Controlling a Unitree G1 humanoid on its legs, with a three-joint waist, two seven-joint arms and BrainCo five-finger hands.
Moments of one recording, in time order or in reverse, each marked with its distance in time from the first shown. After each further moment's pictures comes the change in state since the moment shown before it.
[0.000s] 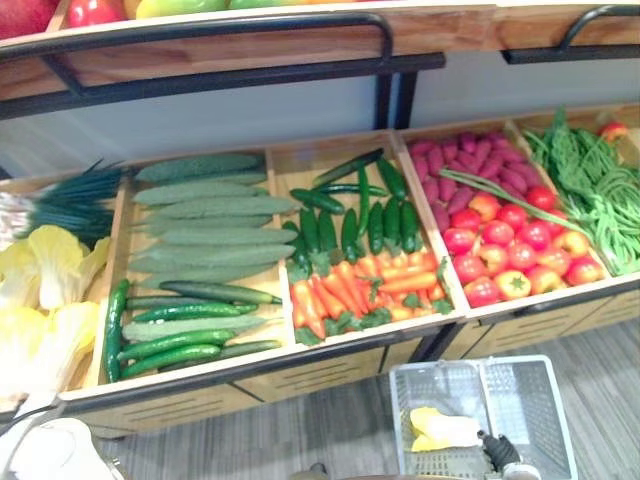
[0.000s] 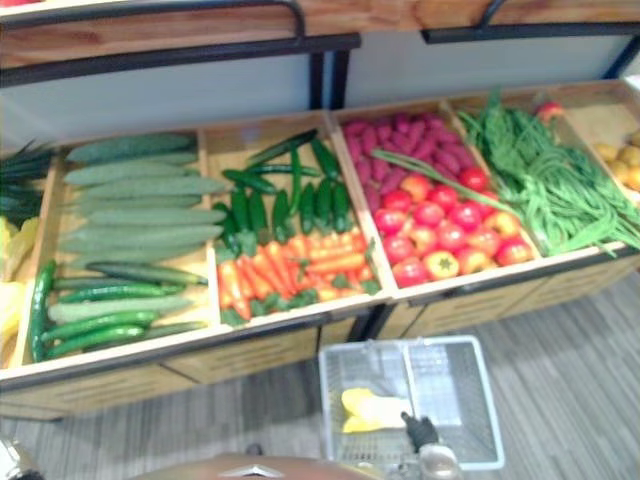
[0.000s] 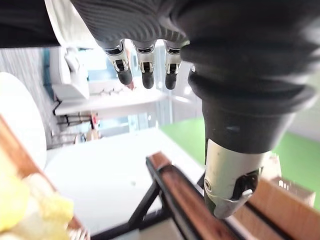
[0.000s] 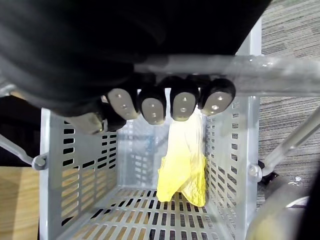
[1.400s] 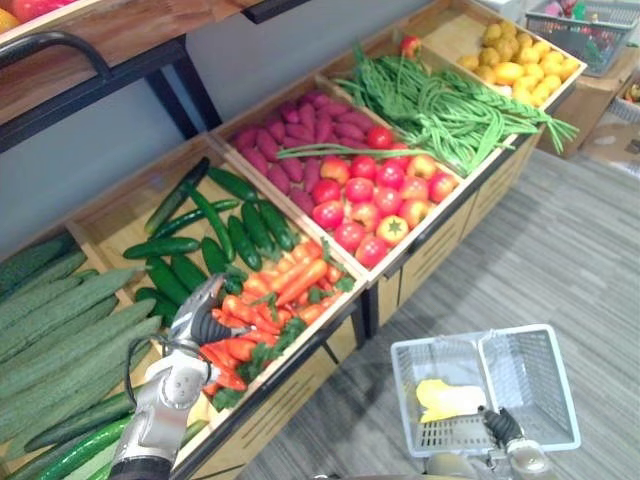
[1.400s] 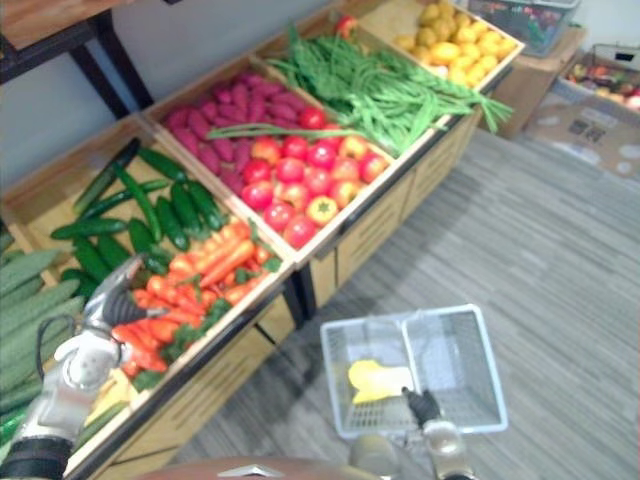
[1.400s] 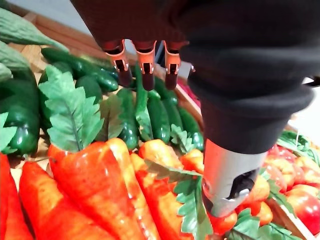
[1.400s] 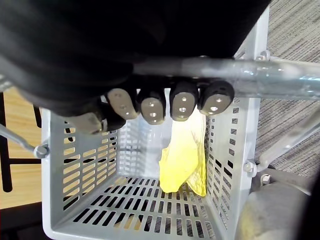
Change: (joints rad) left arm -0.044 0.405 -0.780 0.387 0.367 -0.036 -0.536; right arm -0.044 -0.053 0.089 -0.095 0.006 0.001 0.030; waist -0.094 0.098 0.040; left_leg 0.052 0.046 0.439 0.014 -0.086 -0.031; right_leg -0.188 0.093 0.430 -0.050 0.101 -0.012
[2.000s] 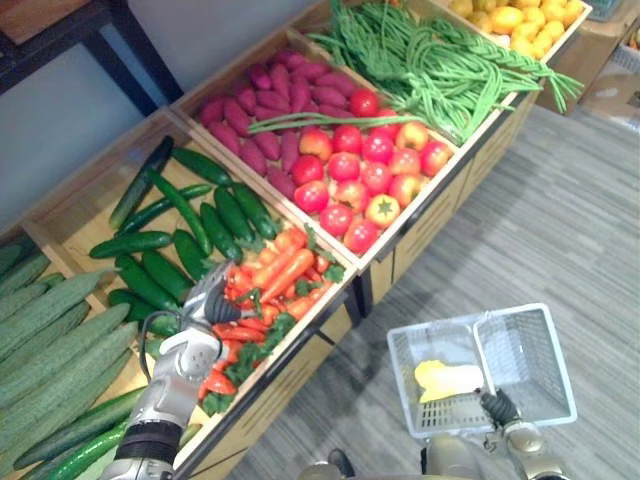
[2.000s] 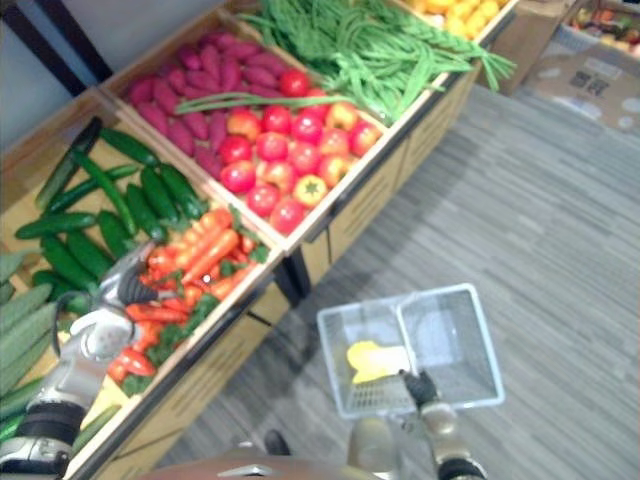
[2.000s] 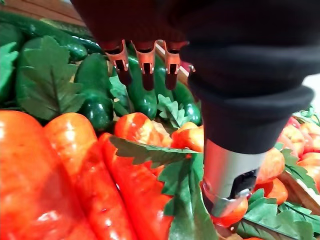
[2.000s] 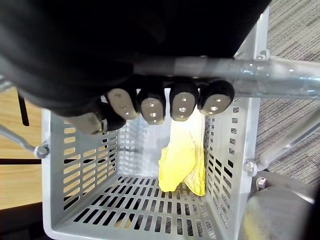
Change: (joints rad) left arm -0.180 0.027 -0.103 0.108 0.019 0.023 0.038; right arm -0.045 -0.012 0.035 -0.023 0.001 -0.002 -0.021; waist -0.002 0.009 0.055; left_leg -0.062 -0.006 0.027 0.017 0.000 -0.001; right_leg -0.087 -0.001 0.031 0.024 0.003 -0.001
